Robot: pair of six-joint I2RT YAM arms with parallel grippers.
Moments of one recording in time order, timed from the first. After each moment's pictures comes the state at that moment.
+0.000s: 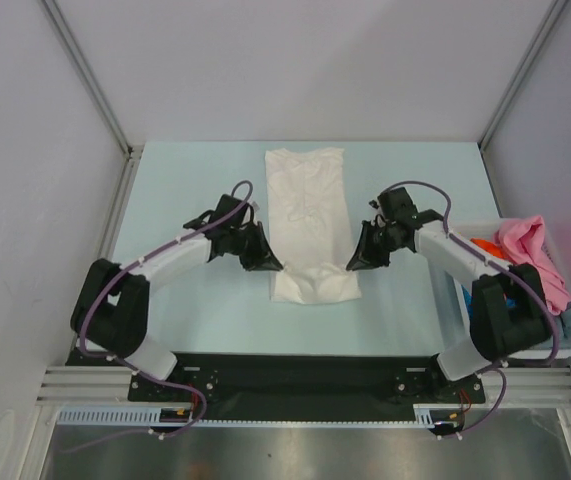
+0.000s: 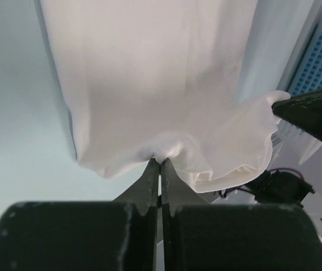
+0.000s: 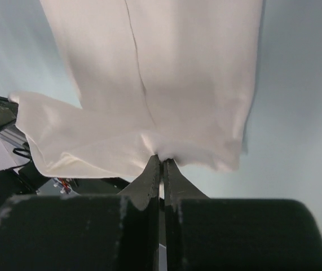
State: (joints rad) left arm -0.49 1.49 0.92 -0.41 0.44 -0.81; right arm 0.36 1.46 0.97 -0.61 -0.42 0.58
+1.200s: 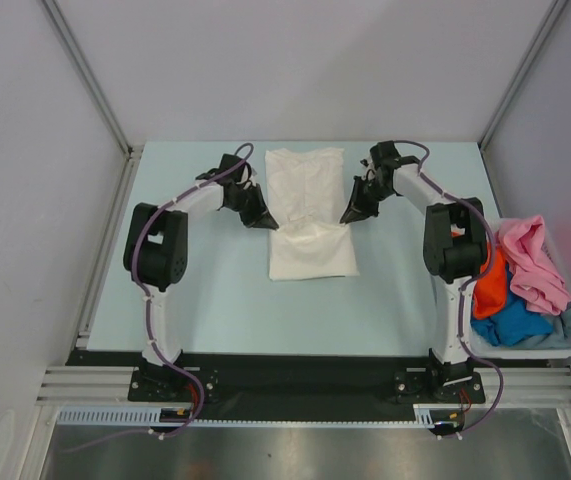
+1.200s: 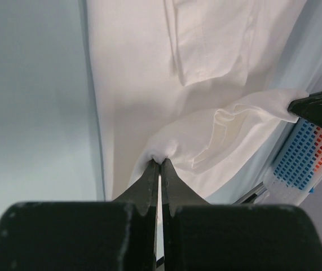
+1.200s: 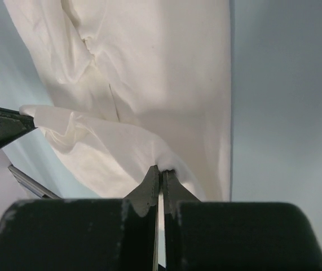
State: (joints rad) left arm -0.28 2.09 1.54 -0.54 0.51 -0.65; right arm 0.22 2.17 1.76 -0.78 -0.49 0.43
